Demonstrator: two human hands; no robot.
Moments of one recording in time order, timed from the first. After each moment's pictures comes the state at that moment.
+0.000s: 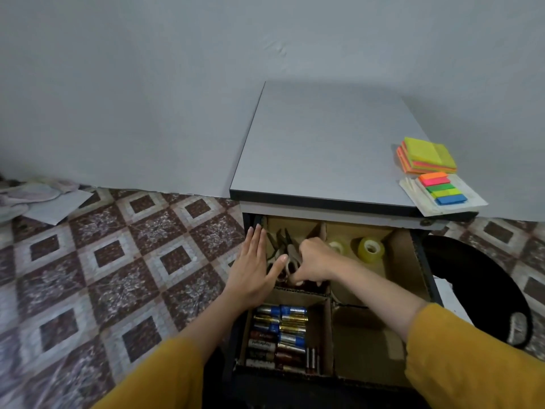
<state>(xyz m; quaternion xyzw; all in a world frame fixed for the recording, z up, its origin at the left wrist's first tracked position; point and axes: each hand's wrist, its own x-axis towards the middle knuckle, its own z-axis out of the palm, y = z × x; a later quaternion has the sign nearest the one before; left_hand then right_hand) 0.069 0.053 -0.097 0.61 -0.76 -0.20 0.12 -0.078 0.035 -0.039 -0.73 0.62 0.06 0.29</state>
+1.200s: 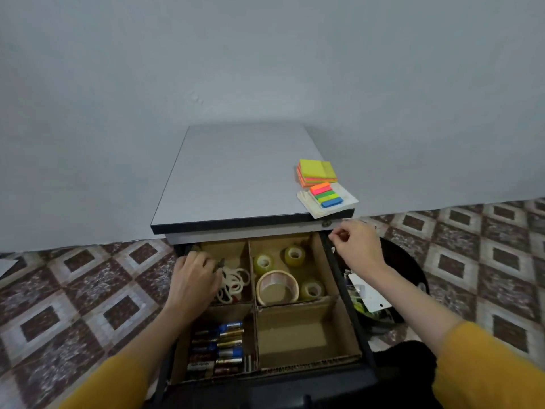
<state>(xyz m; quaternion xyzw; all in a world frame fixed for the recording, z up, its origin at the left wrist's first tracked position) 0.038 0.058 -0.055 0.53 -0.83 0.04 0.14 -0.258 0.102 0.003 -0.57 0.76 -0.30 0.07</state>
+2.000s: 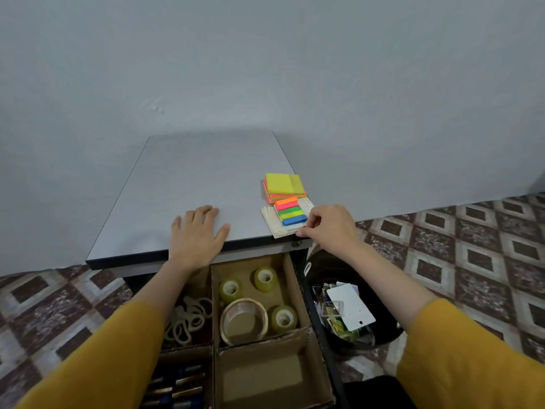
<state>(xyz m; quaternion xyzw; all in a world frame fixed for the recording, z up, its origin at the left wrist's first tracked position) -0.061 -0.039 -0.007 0.57 -0.81 0.01 0.12 -0.299 0.046 0.037 -0.61 0.75 -0.23 0.08</state>
